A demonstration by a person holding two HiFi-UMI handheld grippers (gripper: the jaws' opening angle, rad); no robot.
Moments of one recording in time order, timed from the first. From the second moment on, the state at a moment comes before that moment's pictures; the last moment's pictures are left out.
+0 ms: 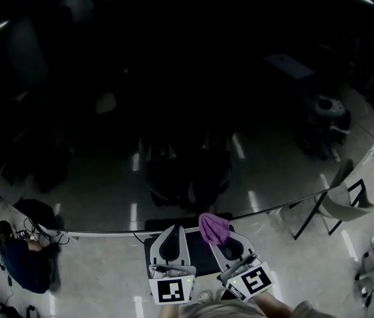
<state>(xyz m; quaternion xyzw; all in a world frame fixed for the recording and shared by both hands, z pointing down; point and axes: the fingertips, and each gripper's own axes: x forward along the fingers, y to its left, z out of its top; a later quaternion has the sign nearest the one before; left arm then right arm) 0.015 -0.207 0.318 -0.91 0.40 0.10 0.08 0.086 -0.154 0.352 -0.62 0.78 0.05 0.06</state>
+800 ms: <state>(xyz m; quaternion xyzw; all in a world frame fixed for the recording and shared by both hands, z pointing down) 0.300 -0.069 0.350 -0.97 0.23 0.11 0.03 0.368 -0.012 0.381 -0.72 0.69 0.05 0.05</state>
